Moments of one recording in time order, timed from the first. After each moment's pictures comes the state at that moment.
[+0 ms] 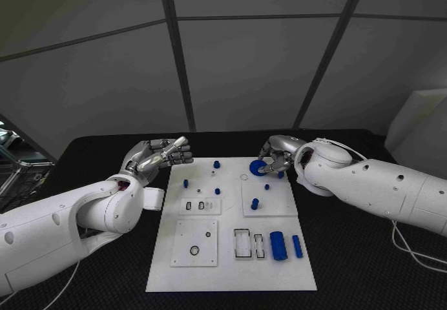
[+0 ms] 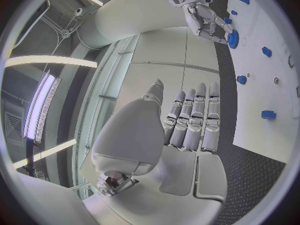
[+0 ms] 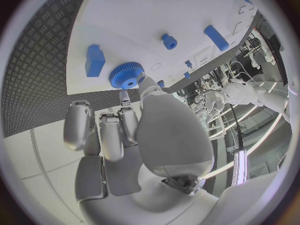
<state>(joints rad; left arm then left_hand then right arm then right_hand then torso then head) 1.14 -0.89 0.06 1.58 0.01 -0.37 0.44 1.42 -0.02 0.03 0.16 0.11 0.94 0.23 0.10 0.07 1.01 0.18 0.11 0.07 1.07 0.13 0.13 0.11 0.18 0.86 0.25 0.34 0.15 1.23 -0.70 0.05 1.29 -1.51 -0.18 -0.24 1.42 -0.11 0.03 0.23 0.27 0.93 0.15 0.15 0.07 1.43 0.07 1.39 1.31 1.46 -0.01 1.53 1.31 0.08 1.36 0.11 1.42 1.25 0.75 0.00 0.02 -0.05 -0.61</state>
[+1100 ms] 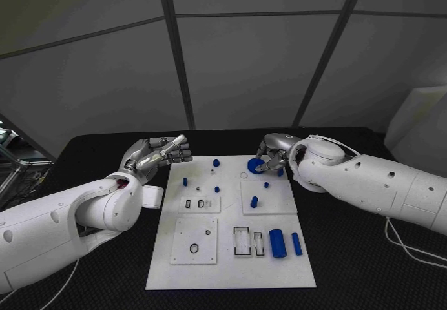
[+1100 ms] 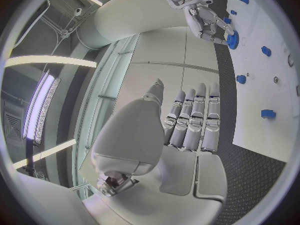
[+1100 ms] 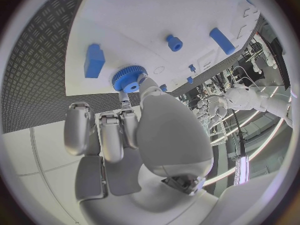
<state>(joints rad) 1.14 -0.89 0.06 1.57 0.01 -0.37 0.43 1.42 -0.02 0.03 0.15 0.11 0.94 0.23 0.10 0.07 1.01 0.18 0.10 0.07 1.07 0.13 0.12 0.11 0.18 0.86 0.25 0.34 0.15 1.23 -0.67 0.06 1.27 -1.56 -0.15 -0.26 1.47 -0.07 0.06 0.20 0.25 0.99 0.15 0.19 0.07 1.46 0.06 1.45 1.31 1.47 -0.01 1.55 1.31 0.06 1.40 0.10 1.45 1.31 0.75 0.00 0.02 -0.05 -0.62</state>
